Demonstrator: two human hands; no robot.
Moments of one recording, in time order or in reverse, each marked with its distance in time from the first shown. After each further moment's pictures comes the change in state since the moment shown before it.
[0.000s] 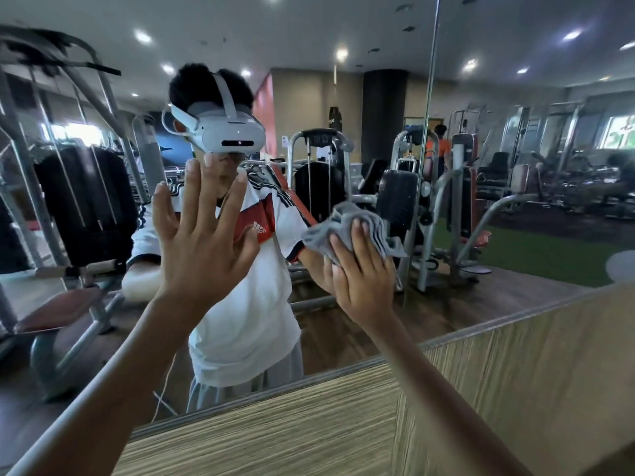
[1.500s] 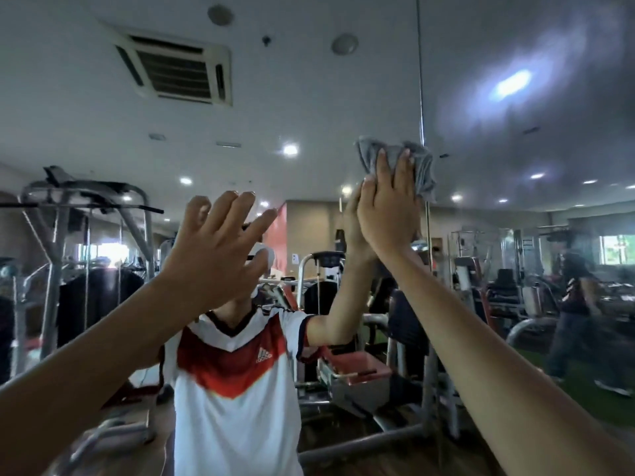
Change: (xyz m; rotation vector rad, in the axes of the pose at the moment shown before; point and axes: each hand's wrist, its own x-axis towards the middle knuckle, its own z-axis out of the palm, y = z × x) left_hand 0.180 -0.070 -0.043 0.318 0.097 0.233; right_hand 0.331 0.031 -0.034 0.020 0.069 0.345
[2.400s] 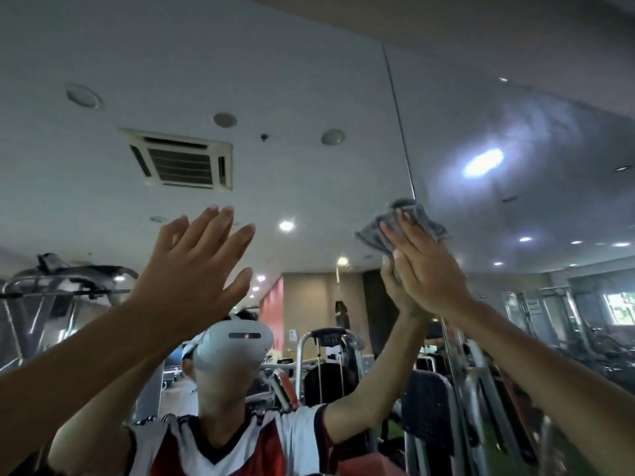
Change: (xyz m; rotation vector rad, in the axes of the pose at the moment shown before) left_hand 0.075 -0.058 0.012 -0.131 -0.037 -0.094; right_hand 0.065 0.069 -0.018 -0.065 -0.020 -0.457
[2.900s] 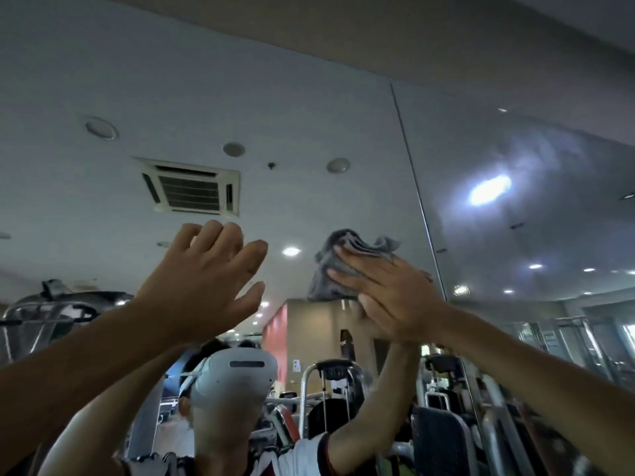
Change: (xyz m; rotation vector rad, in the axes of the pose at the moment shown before) left_hand 0.039 -0.015 -0.006 0.060 0.102 0.115; right_hand 0.048 -0.030 0.015 -0.060 -0.062 -0.556
